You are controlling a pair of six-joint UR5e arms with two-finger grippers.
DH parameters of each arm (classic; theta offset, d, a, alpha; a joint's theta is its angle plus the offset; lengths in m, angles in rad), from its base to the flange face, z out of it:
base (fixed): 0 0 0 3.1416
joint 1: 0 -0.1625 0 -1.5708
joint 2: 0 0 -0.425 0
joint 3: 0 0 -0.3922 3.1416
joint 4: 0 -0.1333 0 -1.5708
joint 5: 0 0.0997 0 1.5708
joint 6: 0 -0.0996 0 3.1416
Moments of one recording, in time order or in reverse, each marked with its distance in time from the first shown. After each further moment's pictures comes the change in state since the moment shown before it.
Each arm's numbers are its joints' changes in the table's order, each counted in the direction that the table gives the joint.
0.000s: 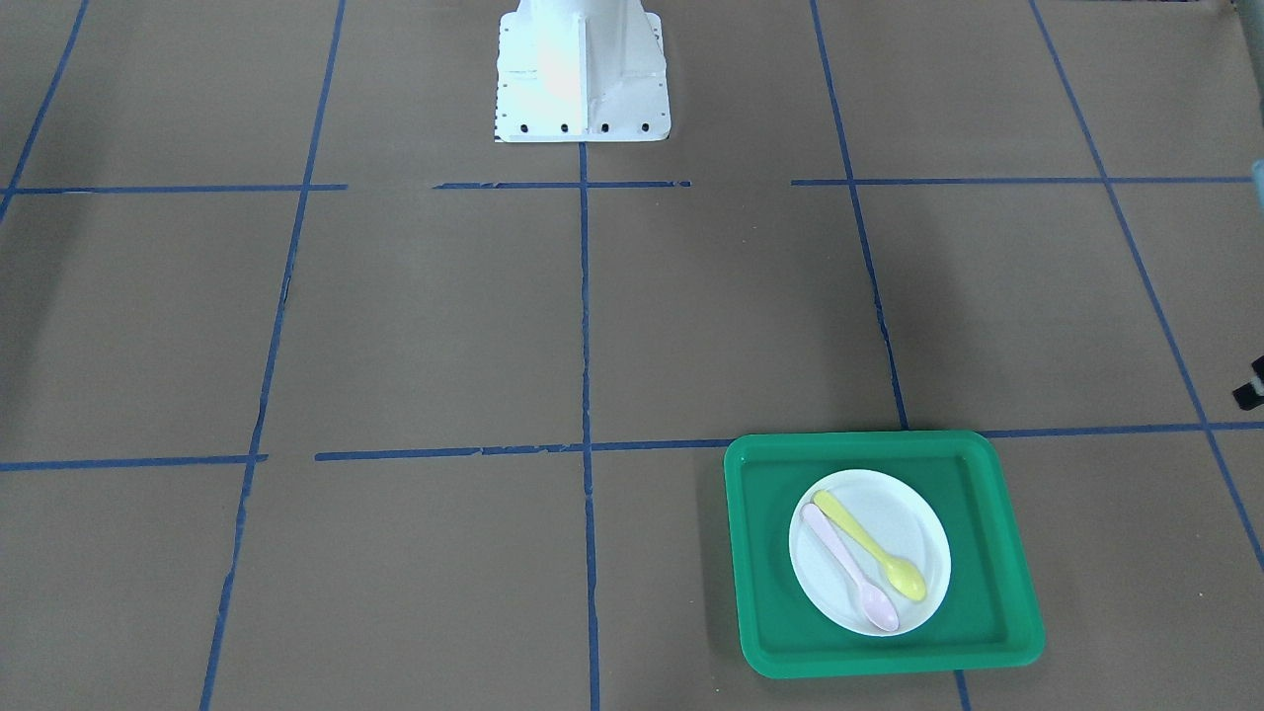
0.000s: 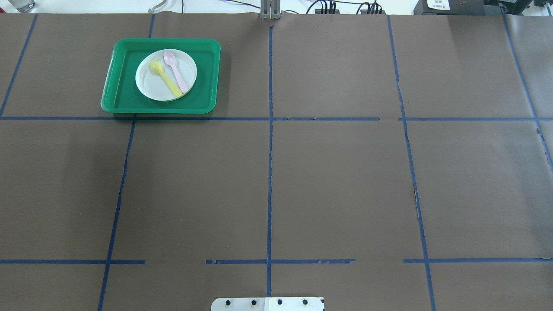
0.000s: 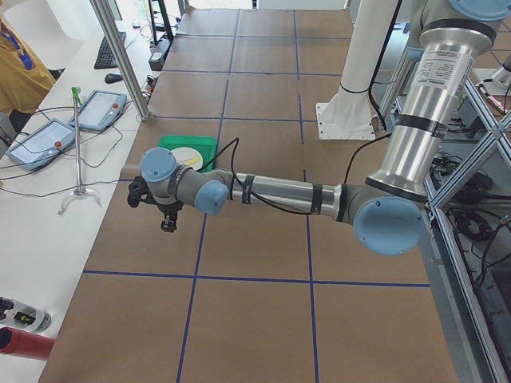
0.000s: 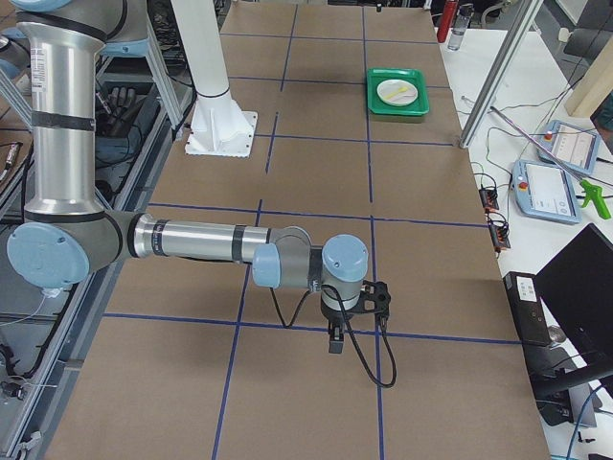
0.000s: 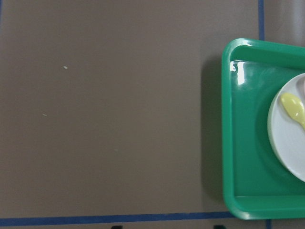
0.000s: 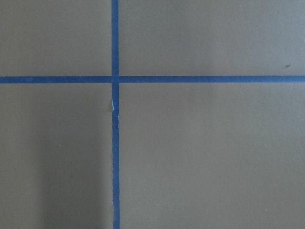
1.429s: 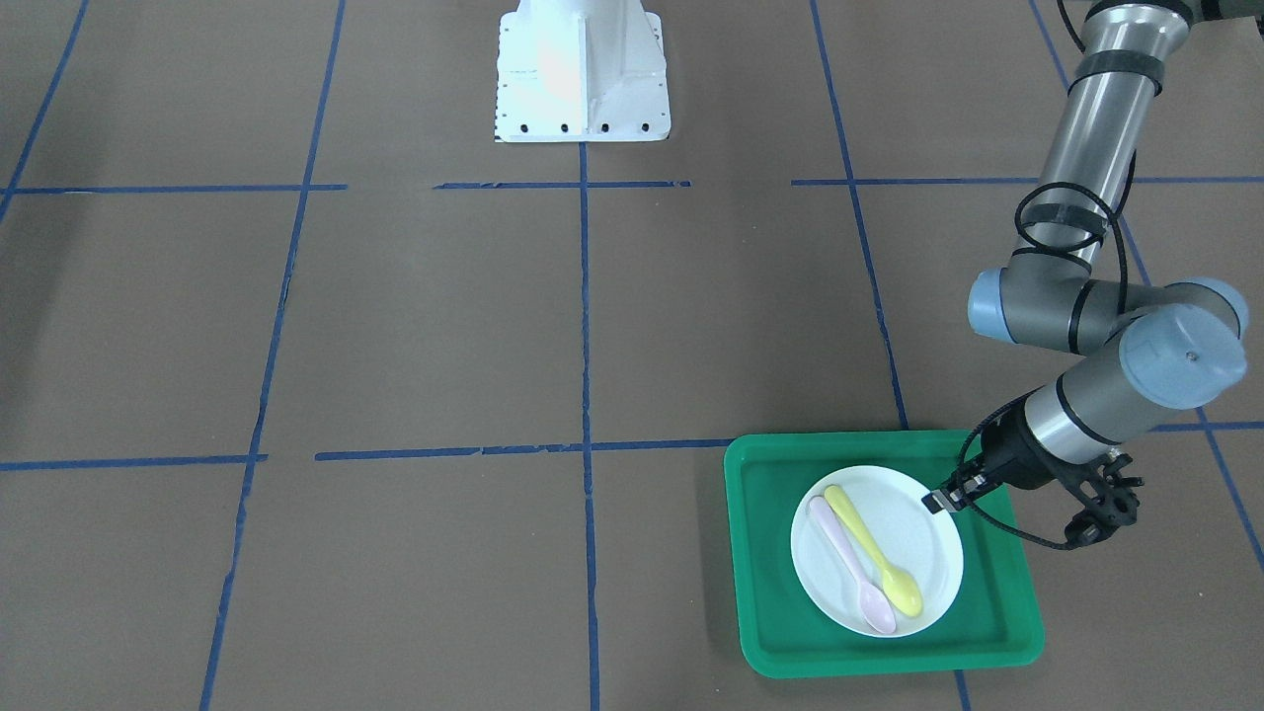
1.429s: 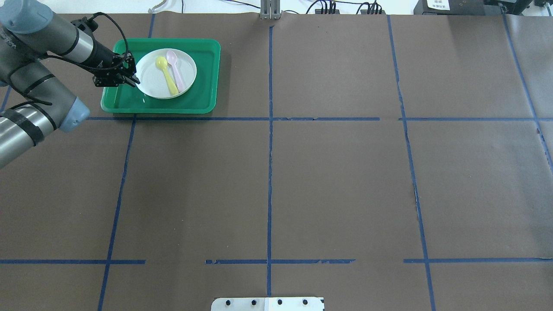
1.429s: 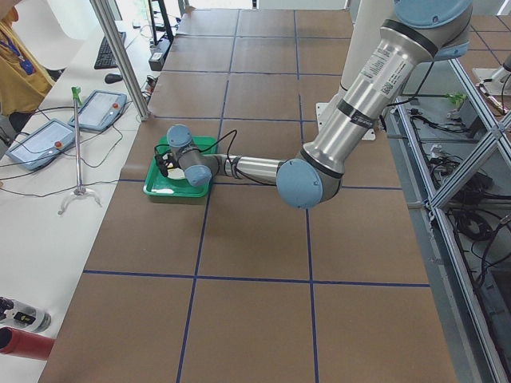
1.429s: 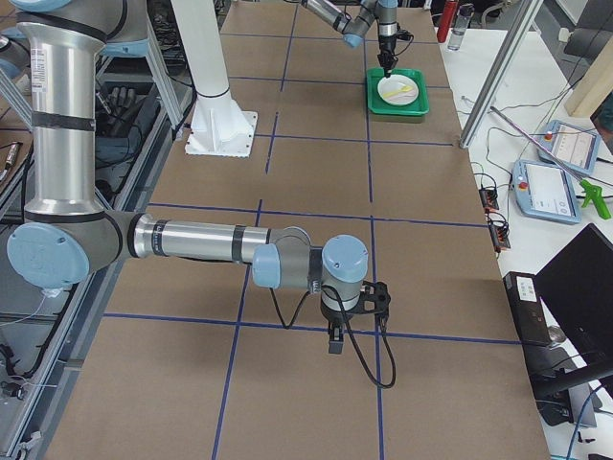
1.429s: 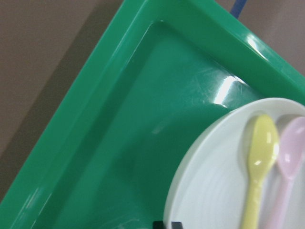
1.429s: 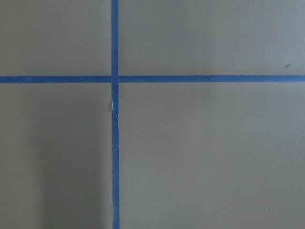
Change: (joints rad) left arm -0.485 -0.306 0.374 0.673 0.157 1.331; right arm 0.000 0.000 -0.001 0.000 0.000 0.000
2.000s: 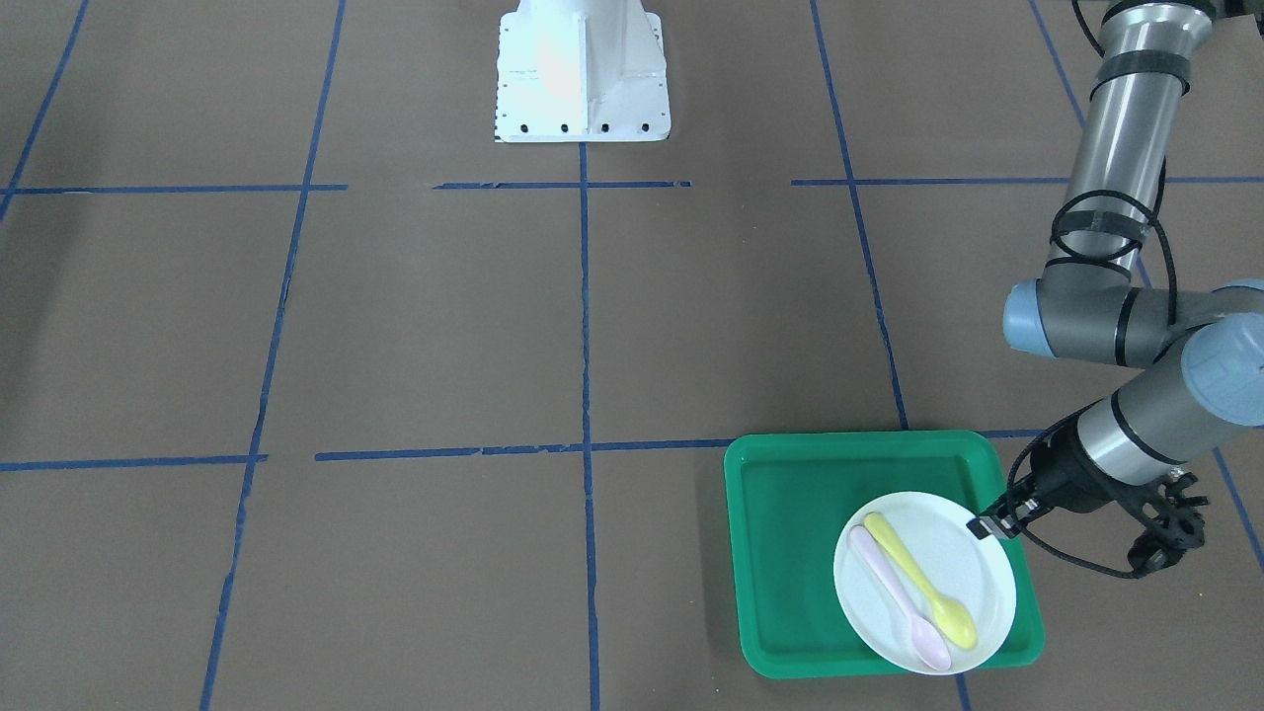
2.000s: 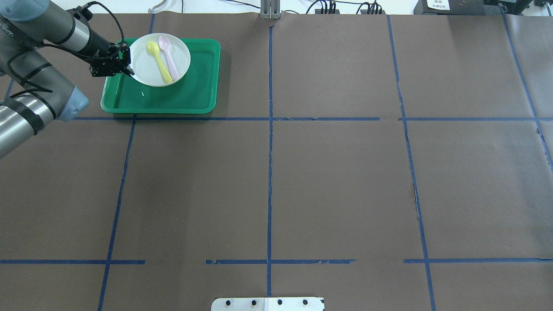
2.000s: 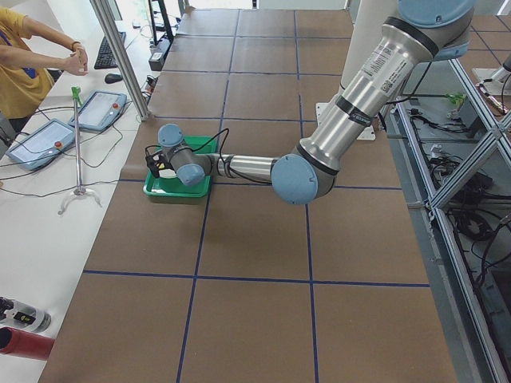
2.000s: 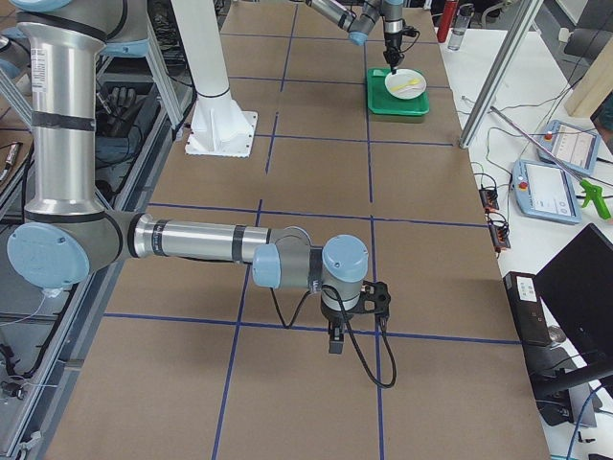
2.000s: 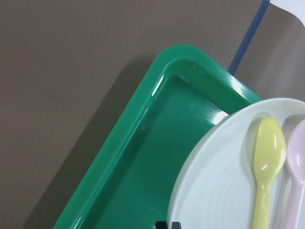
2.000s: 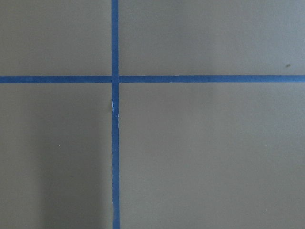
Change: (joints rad) left arm 0.013 -0.059 0.083 -0.005 0.006 -0.007; right arm 0.000 0.000 0.000 0.000 0.000 0.000
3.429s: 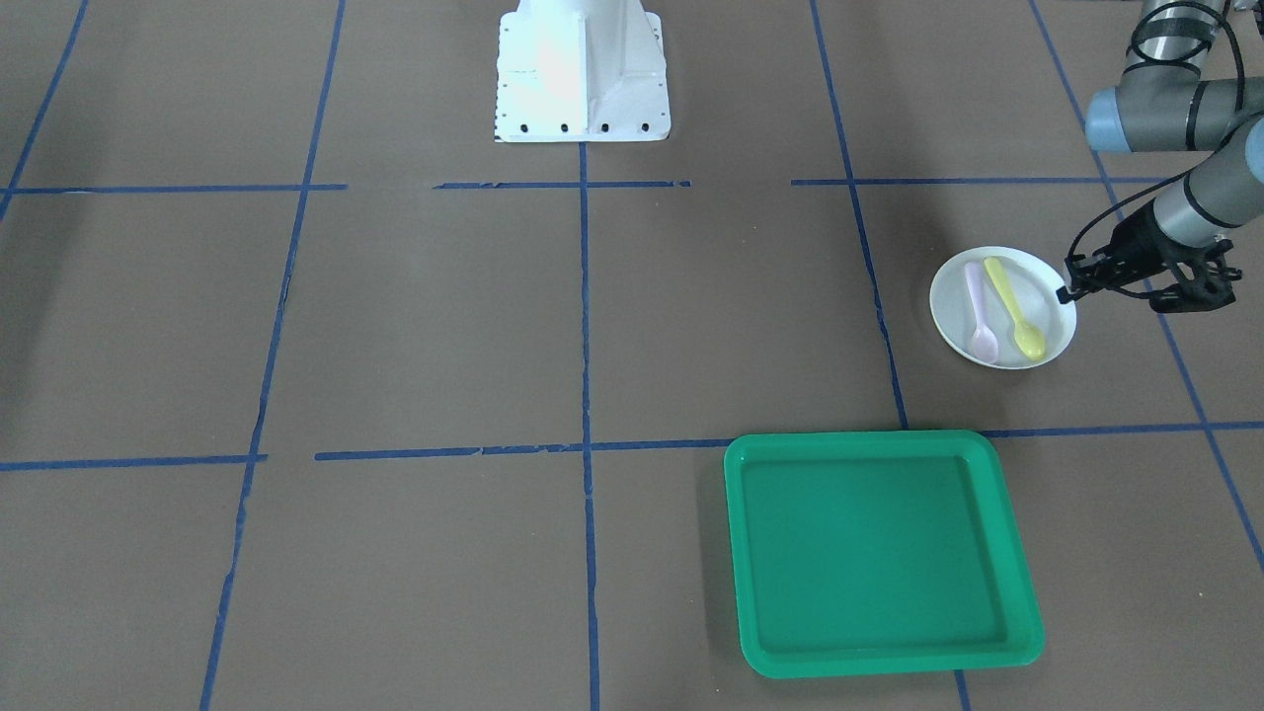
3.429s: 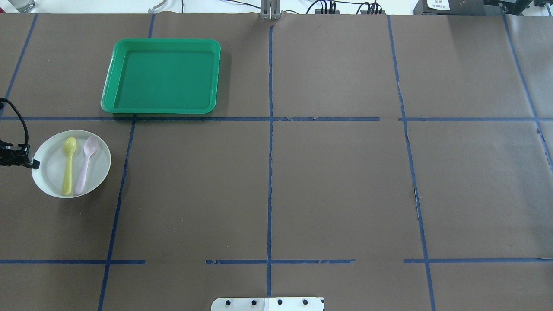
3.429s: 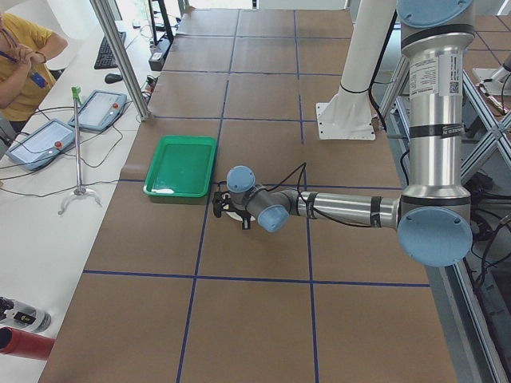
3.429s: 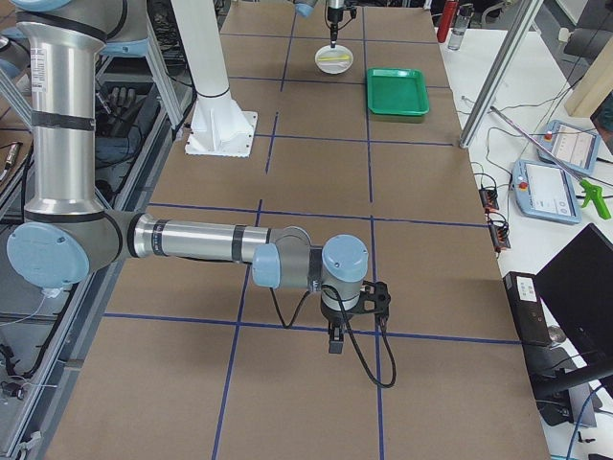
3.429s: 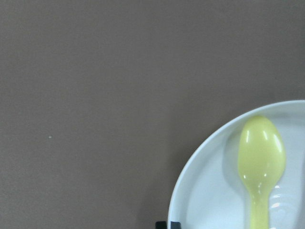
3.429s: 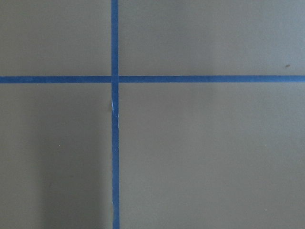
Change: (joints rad) left arm 0.007 0.702 -0.717 -0.208 -0.098 -0.553; right arm 0.000 0.000 0.000 0.000 0.000 0.000
